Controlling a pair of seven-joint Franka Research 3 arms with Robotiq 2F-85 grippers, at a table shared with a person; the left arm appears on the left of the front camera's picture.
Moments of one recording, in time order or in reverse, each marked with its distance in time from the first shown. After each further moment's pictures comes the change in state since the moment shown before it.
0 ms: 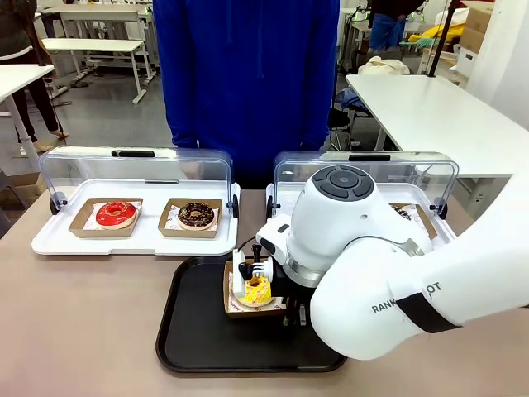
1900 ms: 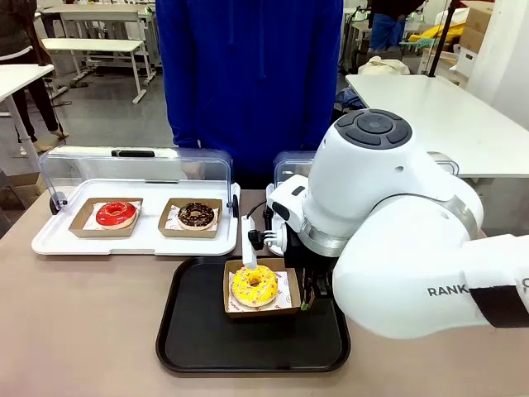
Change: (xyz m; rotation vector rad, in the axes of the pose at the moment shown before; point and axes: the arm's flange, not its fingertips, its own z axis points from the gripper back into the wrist) left arm 0.000 0.000 0.000 0.000 0.000 0.000; right arm -0.007 -0.002 0.081 -0.073 0.034 0.003
